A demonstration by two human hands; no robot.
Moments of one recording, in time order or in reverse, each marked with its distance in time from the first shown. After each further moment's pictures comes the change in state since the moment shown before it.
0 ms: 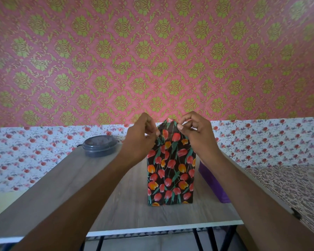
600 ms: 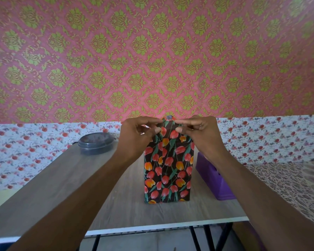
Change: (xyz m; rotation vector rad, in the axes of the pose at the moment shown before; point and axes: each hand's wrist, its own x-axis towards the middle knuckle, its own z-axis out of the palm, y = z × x) left_hand 0.001 -0.004 0.005 -0.127 0.093 0.028; right_hand -0.002 0.003 -0.016 0.030 -0.005 -0.026
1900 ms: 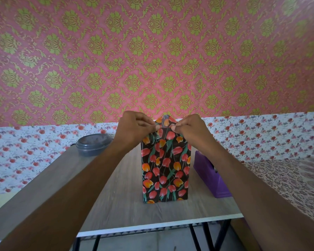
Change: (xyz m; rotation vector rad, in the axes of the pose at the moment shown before) left_hand 0.024 0.009 -0.003 0.074 -0.087 -0.200; right_hand 0.022 -0.001 0.010 -0.278 -0.152 0.340
